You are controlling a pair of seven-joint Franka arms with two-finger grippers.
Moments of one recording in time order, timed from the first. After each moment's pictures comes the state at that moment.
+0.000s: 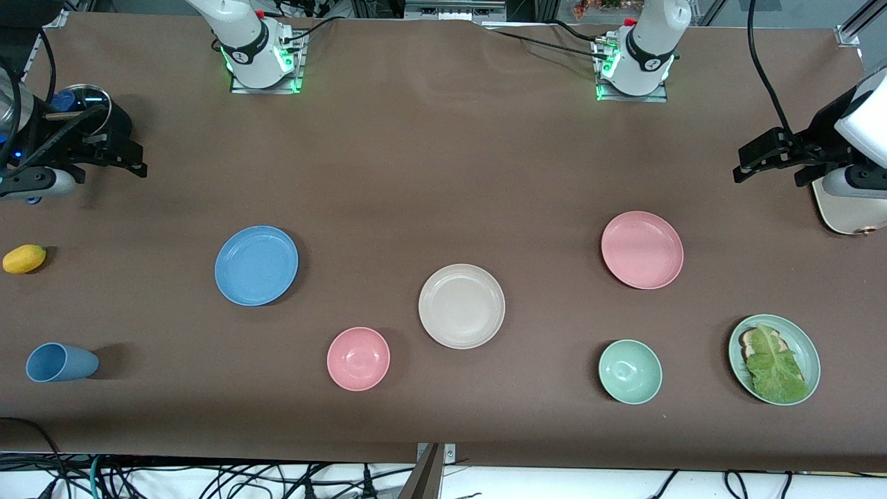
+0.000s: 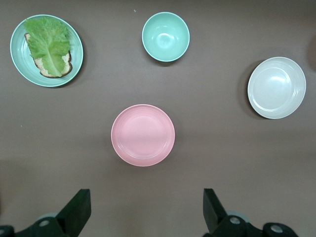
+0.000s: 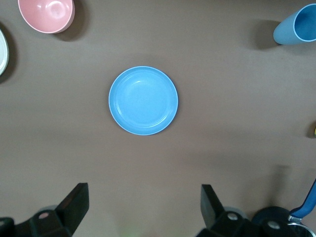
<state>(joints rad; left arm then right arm) -0.10 0.10 0.05 -1.40 -0.09 1.47 -0.05 0.00 0.08 0.07 -1.50 0.00 1.52 -0.05</state>
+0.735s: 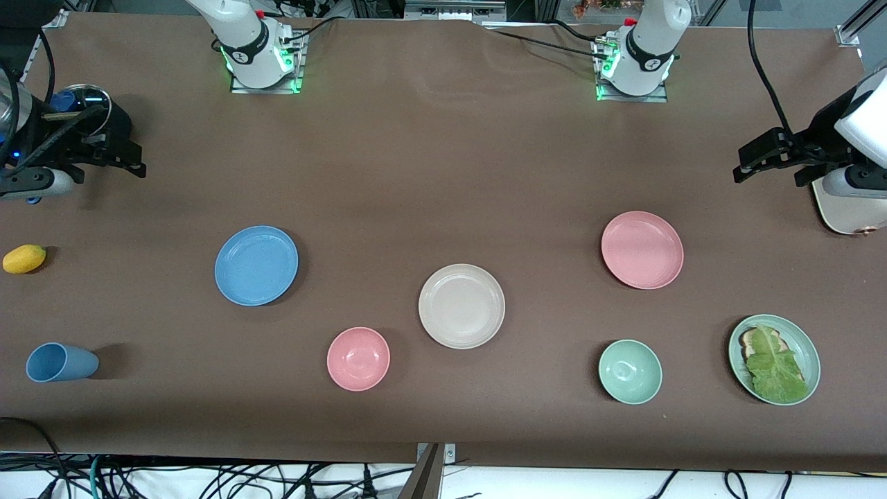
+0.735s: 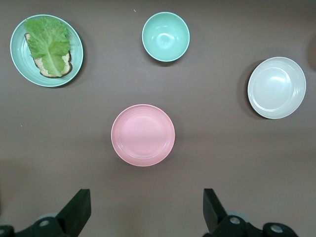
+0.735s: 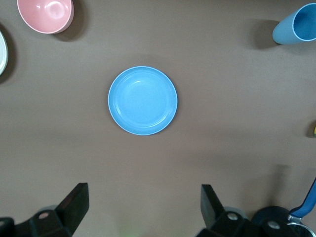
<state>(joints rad) -0.10 0.10 0.05 -1.40 -0.09 1.47 -0.05 0.00 0.08 0.06 -1.50 0.00 1.52 -0.05</state>
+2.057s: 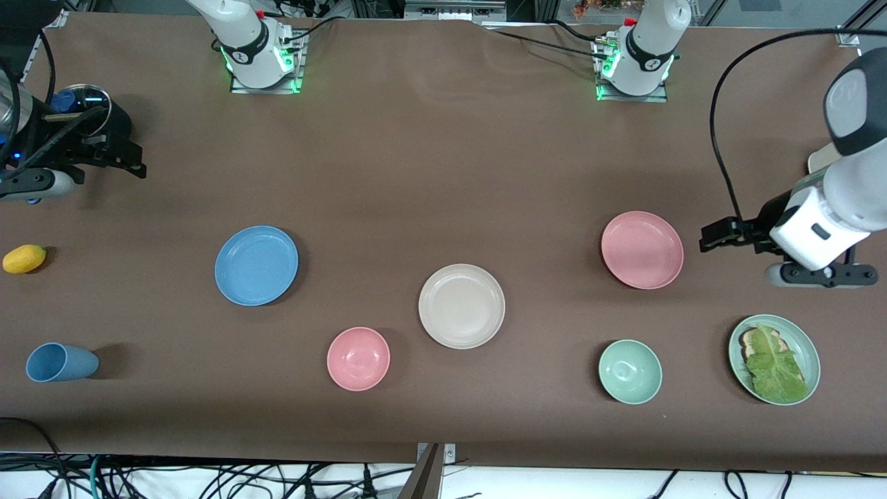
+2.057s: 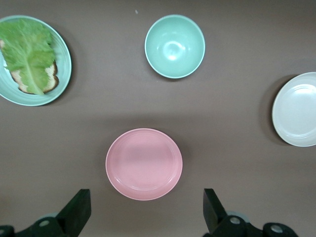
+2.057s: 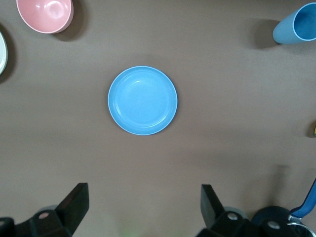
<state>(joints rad) -0.10 0.33 0.05 -1.40 -0.09 1.65 -0.05 0.00 0.09 0.06 -1.50 0.00 1.52 -0.05</state>
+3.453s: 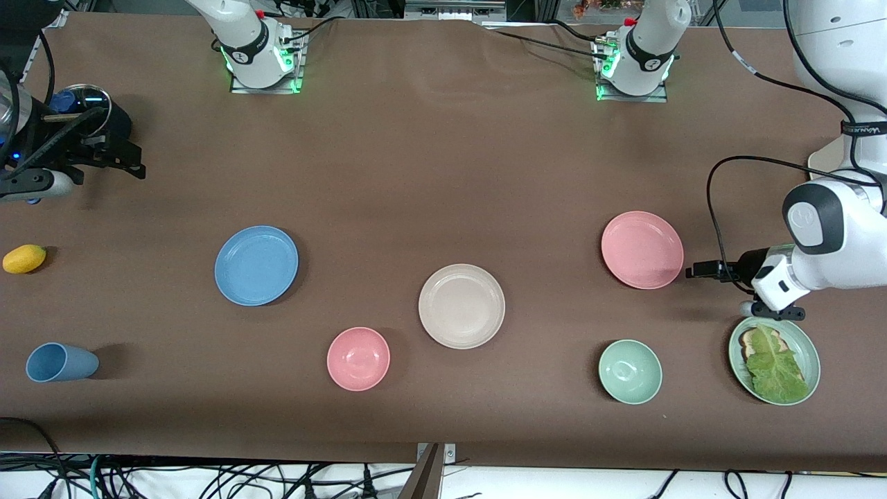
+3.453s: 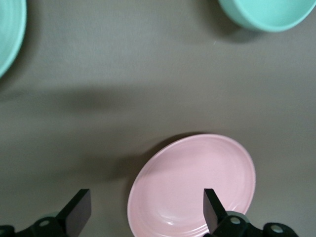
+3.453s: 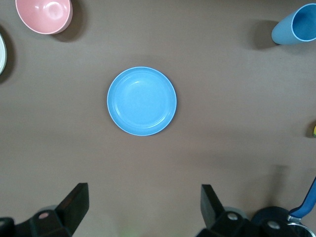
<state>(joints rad) -0.03 0.55 0.26 -1.74 -0.46 2.00 0.51 0.00 0.09 0.06 -1.50 0.00 1.52 -0.05</state>
